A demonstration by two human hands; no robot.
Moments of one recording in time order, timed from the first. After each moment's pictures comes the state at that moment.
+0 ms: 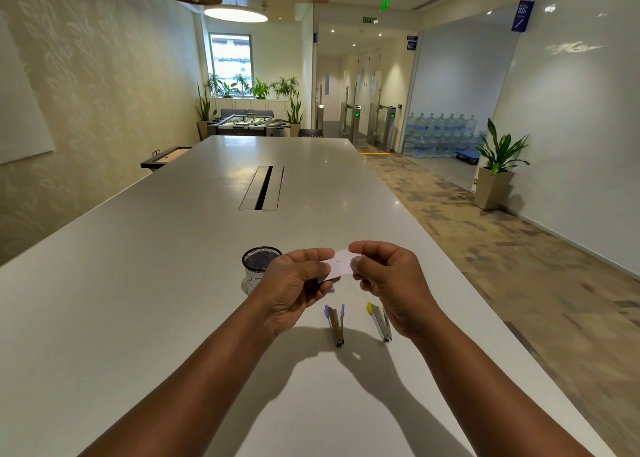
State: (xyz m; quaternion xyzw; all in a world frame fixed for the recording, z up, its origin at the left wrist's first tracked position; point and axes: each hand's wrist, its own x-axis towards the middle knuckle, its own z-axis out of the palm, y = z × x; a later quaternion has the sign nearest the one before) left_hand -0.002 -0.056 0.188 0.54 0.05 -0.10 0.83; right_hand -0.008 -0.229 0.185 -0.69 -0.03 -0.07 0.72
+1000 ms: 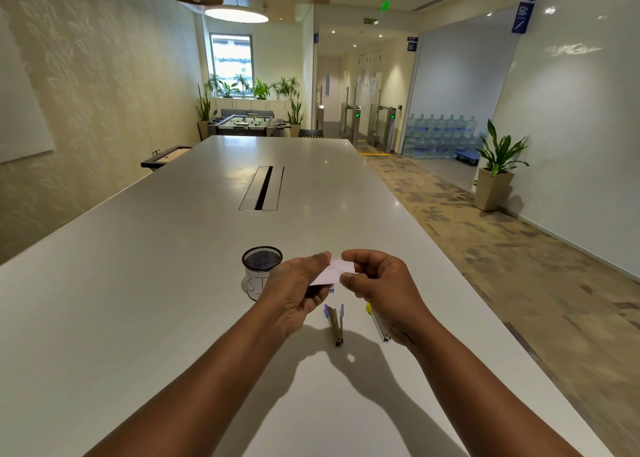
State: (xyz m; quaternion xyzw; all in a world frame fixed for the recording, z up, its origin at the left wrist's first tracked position) left_hand 0.002 -0.069 0.180 0.52 0.13 -0.06 0.84; right_hand -0.006 -0.227 0.168 -0.73 -0.06 -0.05 0.68
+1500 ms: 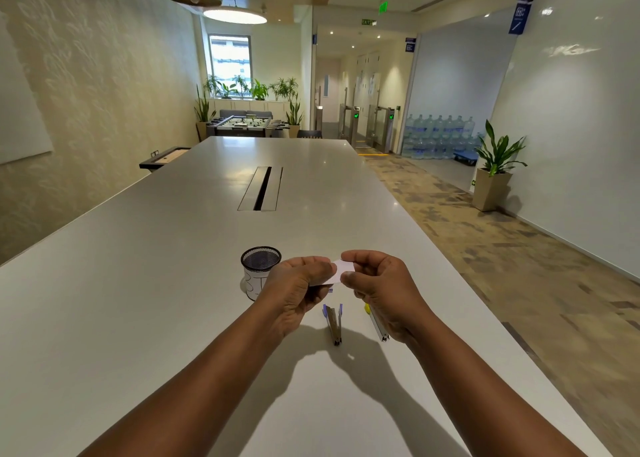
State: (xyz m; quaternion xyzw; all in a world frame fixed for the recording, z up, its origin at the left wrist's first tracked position) left_hand 0.002 -0.068 0.176 0.56 0.10 -0.06 0.82; right_hand -0.007 -0.229 0.172 -0.71 -0.04 -0.03 0.70
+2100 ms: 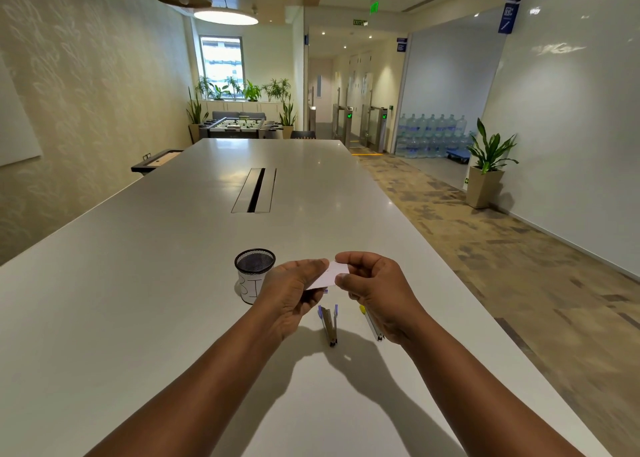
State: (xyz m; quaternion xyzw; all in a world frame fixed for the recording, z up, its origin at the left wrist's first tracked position) left_hand 0.008 -0.072 0.170 0.53 0.12 -0.06 0.84; right_hand -0.008 -0.229 0.169 -0.70 -0.04 -0.02 0.71
